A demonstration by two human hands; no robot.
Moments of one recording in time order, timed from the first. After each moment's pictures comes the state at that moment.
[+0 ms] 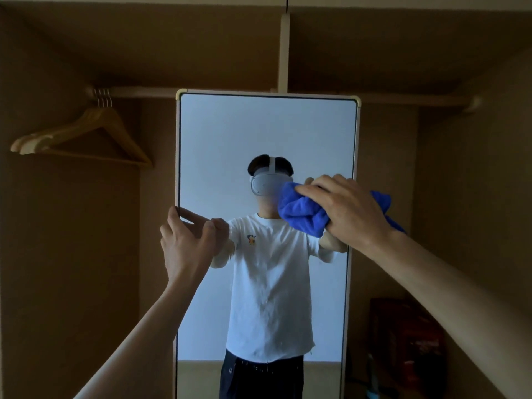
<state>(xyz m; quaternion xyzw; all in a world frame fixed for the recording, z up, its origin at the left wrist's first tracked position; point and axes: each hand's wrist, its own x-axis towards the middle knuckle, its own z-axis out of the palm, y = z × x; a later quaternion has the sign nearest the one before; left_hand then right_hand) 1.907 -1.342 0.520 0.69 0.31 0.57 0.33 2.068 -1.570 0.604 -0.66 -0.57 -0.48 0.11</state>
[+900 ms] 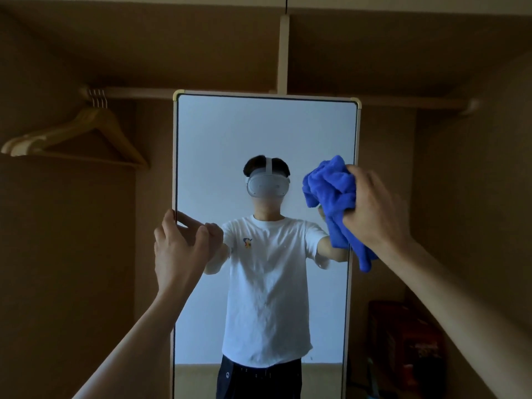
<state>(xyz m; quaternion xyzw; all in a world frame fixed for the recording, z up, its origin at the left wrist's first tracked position) 1.903 -1.330 0.514 0.70 0.29 0.58 0.30 2.085 -1.584 0.598 -0.73 -0.38 -0.49 0.28</state>
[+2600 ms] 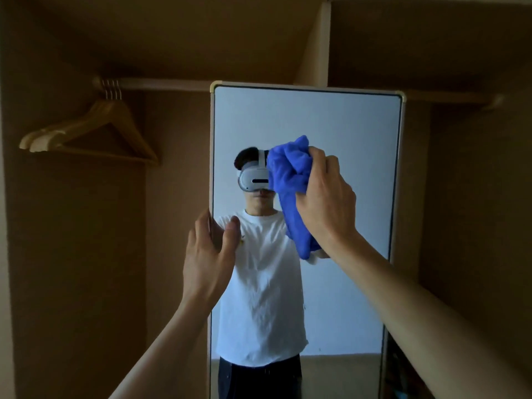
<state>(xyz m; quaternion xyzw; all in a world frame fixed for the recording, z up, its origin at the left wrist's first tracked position) 1.887 -1.295 0.504 0.73 0.17 0.57 0.33 1.994 -1.451 0.606 -0.72 -0.35 -0.50 0.35</state>
